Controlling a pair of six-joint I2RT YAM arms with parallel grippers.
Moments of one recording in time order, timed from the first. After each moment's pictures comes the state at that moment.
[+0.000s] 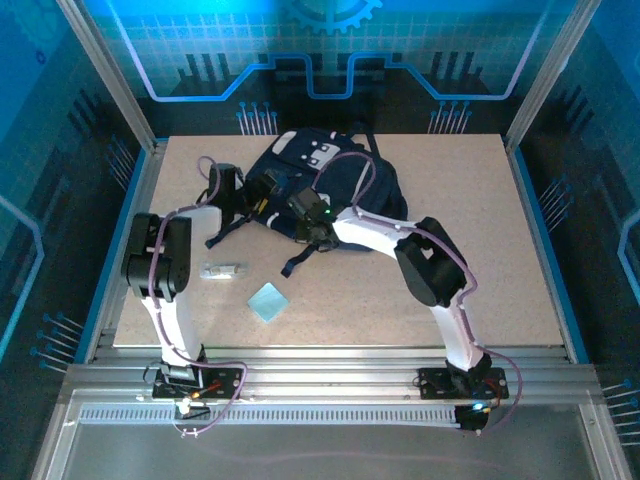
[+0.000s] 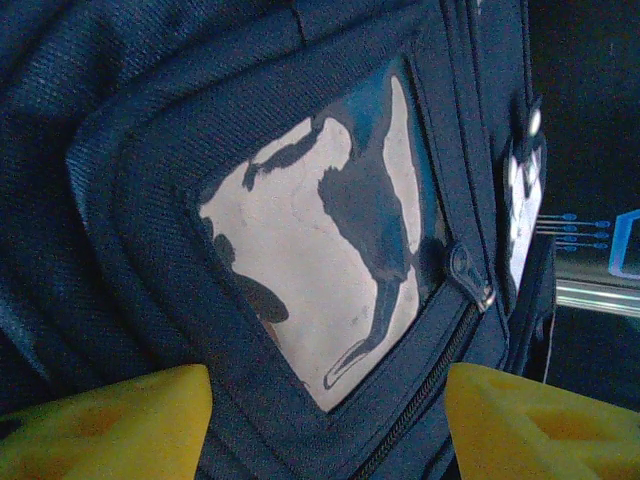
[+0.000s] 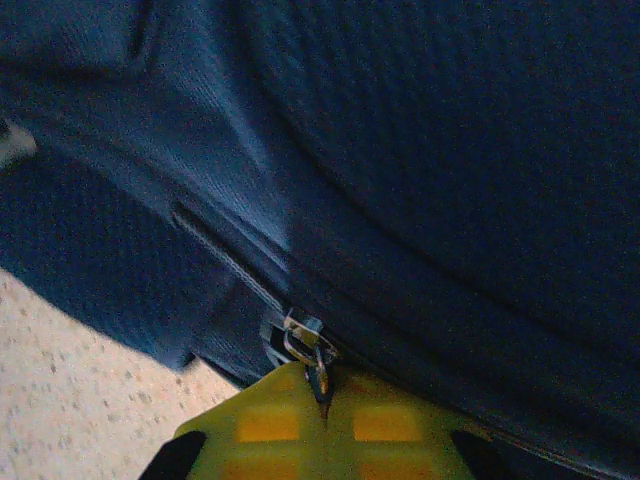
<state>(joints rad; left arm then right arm) -0.05 1.95 1.14 0.20 0.42 -1.06 0.76 2.14 1.61 -0.55 0.15 0.75</state>
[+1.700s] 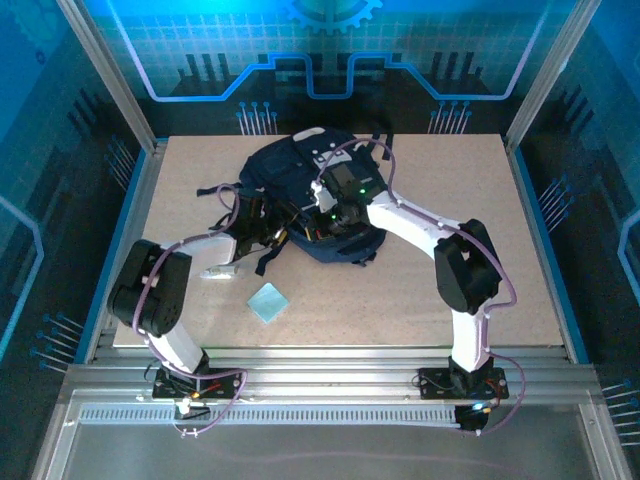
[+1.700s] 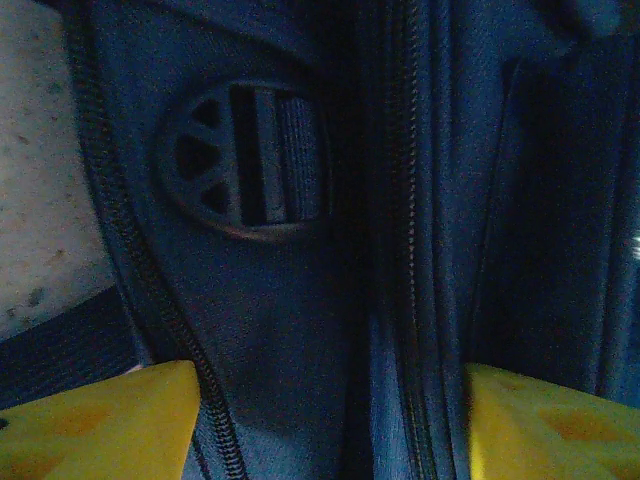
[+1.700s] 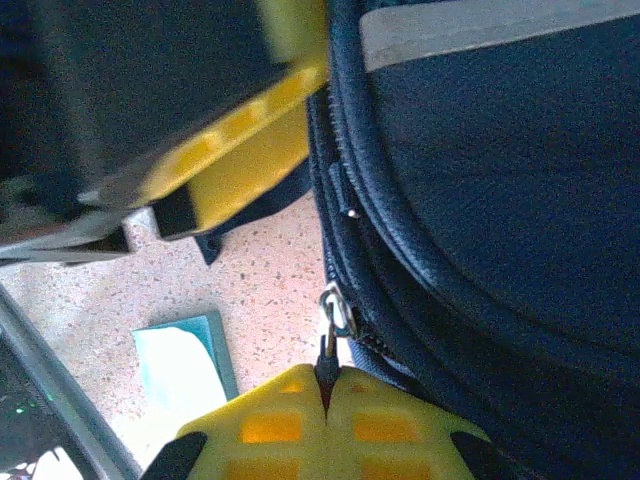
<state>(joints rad) -0.30 1.71 0.86 0.16 0.27 -1.26 0.64 1.94 1.55 -0.66 -0.40 0.36</state>
